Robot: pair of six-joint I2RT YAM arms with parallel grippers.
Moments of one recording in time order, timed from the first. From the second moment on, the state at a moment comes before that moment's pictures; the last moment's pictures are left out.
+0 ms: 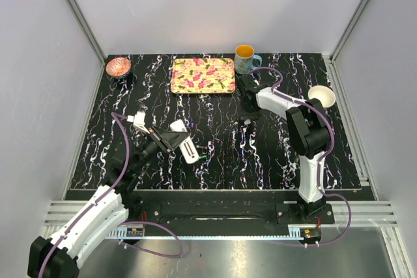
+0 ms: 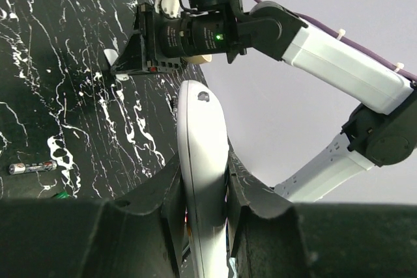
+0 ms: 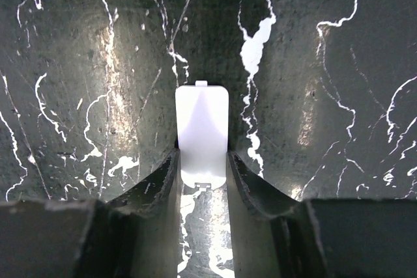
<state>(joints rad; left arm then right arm) -0.46 0.55 0.23 0.35 0.30 -1.04 0.47 2.04 1.45 -0.61 0.19 0.42</state>
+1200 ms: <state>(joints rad) -0.49 0.56 0.29 0.31 0.36 -0.96 0.23 1.45 0.87 -0.62 0.28 0.63</state>
